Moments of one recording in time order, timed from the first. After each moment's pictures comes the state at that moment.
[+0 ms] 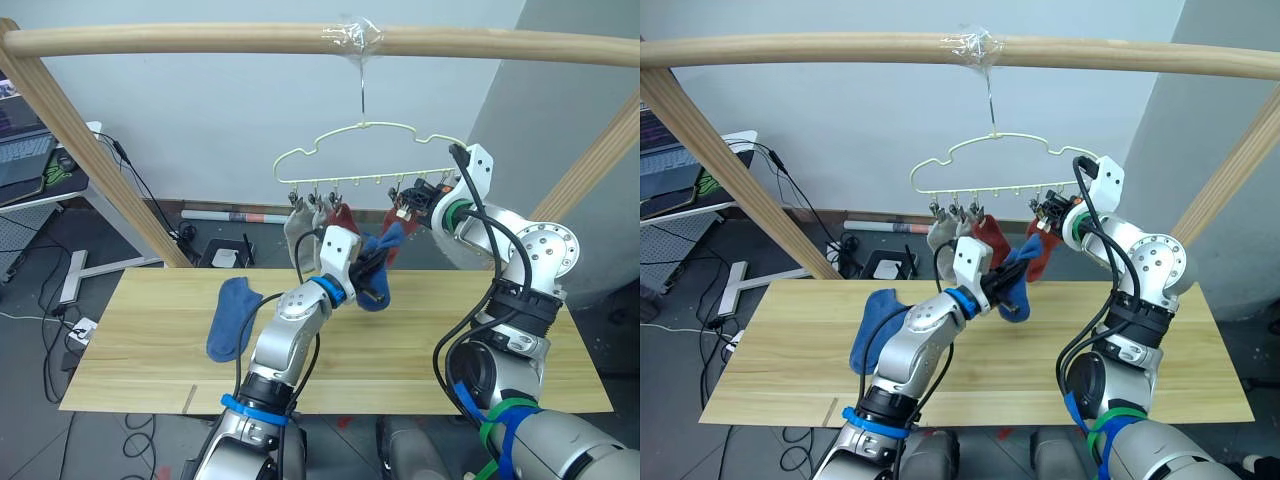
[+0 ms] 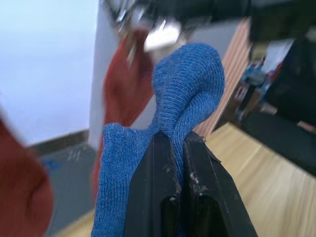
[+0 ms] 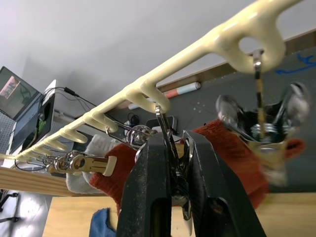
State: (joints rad) left arm -0.43 -0.04 -0.18 0.08 -0.20 0.30 -0.48; right arm -0.92 0.02 -0.61 -0.10 0.59 1.38 -0.21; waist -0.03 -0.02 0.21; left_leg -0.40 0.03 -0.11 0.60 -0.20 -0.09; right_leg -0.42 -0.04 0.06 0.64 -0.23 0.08
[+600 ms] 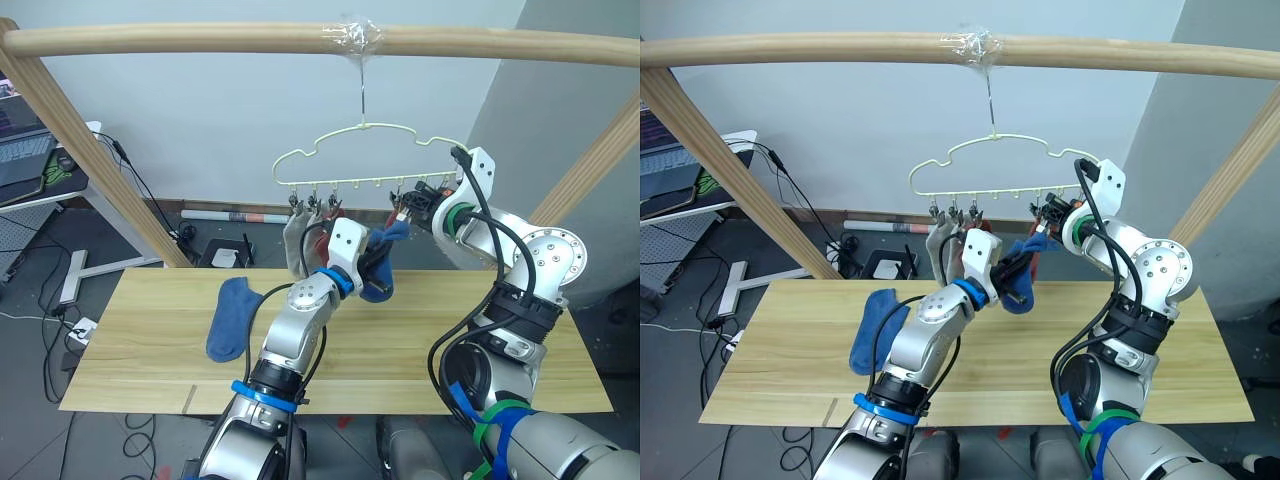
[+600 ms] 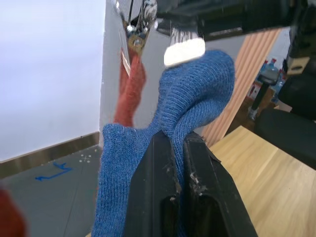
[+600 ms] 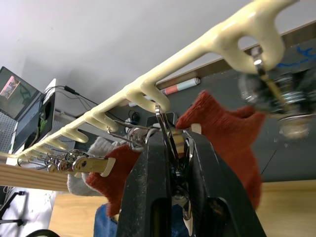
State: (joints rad) left arm -0.51 -0.07 -0.18 0.18 -0.16 0.25 -0.43; right arm -0.92 0.07 -0.64 -0.15 0.60 1.45 -0.26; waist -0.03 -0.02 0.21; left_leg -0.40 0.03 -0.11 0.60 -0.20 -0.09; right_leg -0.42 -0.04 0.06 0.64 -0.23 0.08
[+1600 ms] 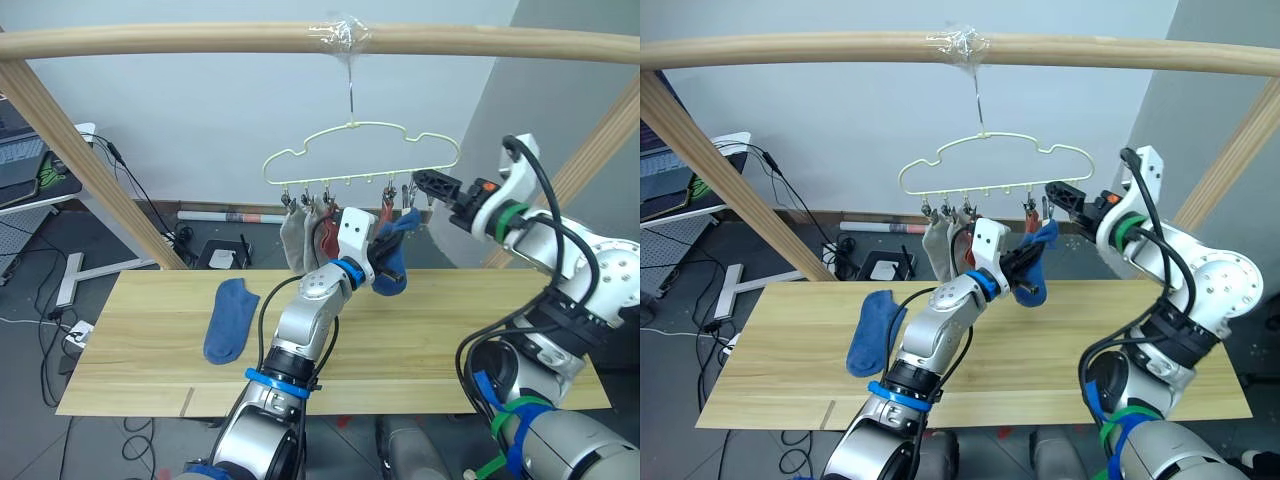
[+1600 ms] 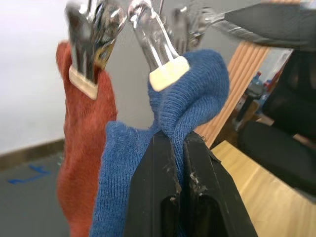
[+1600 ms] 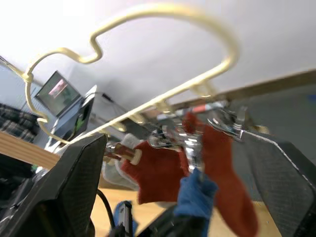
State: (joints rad) left arm -0.59 -0.14 -0.12 0.30 -0.23 0.28 -0.43; right arm -0.86 -0.07 -0.75 -0.35 0.78 1.61 -0.06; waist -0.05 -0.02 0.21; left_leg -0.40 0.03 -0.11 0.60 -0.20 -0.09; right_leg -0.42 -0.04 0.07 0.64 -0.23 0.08
